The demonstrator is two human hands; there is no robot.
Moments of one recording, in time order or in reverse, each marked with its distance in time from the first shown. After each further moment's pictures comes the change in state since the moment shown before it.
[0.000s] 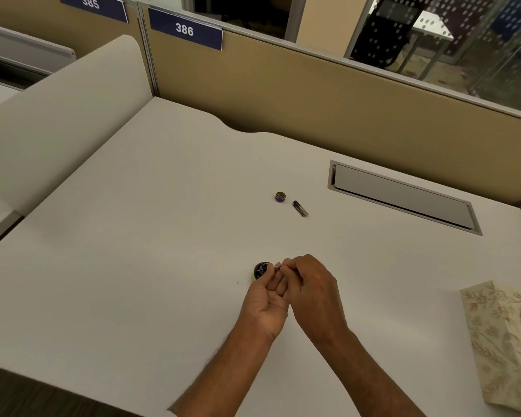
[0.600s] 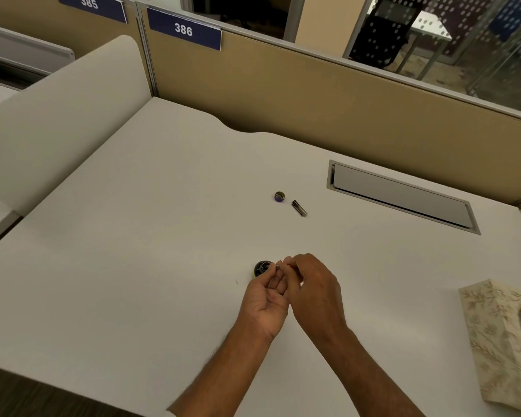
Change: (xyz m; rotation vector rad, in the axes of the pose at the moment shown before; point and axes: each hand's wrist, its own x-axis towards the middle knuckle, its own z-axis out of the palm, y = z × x) left_hand -0.007 0.000 0.003 0.011 -0.046 -0.015; right_hand 0.000 -0.001 -0.001 -0.061 0.033 0.003
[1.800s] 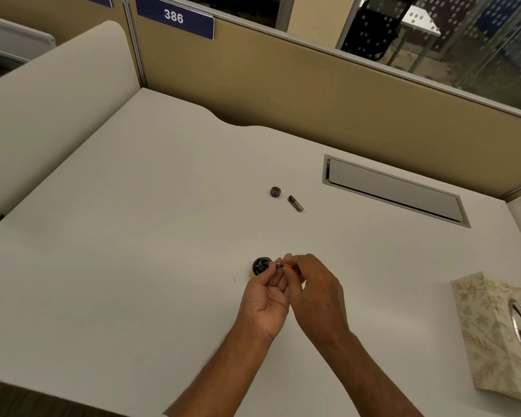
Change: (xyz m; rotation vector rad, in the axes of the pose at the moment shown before) left_hand 0.002 0.002 -0.003 -0.075 -0.055 -0.066; right_hand -0.009 -0.009 -0.007 0.002 -0.001 0.046
